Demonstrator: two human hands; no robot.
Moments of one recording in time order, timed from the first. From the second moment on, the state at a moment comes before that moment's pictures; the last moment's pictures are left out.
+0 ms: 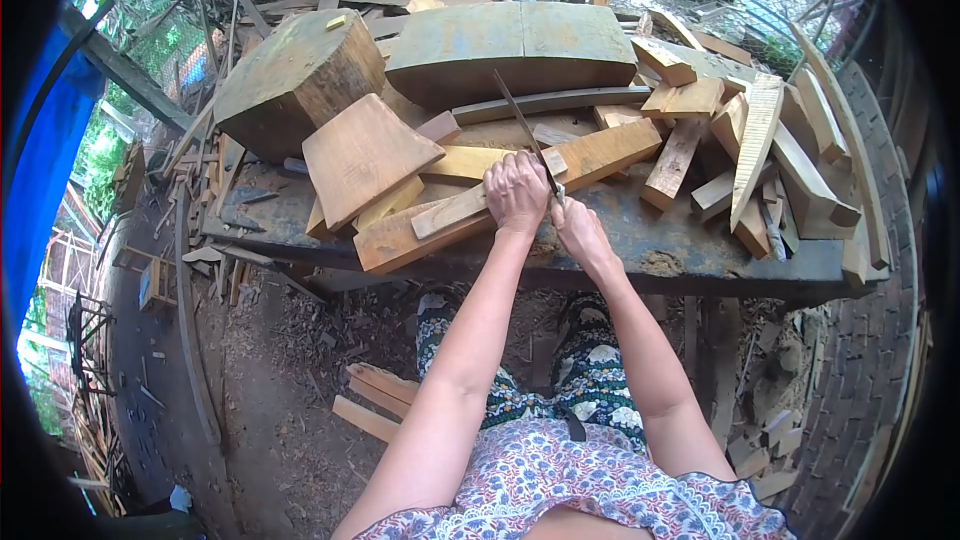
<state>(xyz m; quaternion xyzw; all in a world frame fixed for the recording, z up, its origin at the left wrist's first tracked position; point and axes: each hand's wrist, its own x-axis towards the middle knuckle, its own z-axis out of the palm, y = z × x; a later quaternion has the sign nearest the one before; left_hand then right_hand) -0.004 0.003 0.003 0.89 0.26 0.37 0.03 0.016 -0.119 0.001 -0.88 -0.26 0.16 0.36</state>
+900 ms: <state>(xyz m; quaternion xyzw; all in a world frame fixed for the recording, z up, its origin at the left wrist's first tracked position) -0.002 0.003 0.001 0.88 0.27 0.38 0.06 0.012 -0.117 0.017 -0.85 -0.25 0.21 0.41</state>
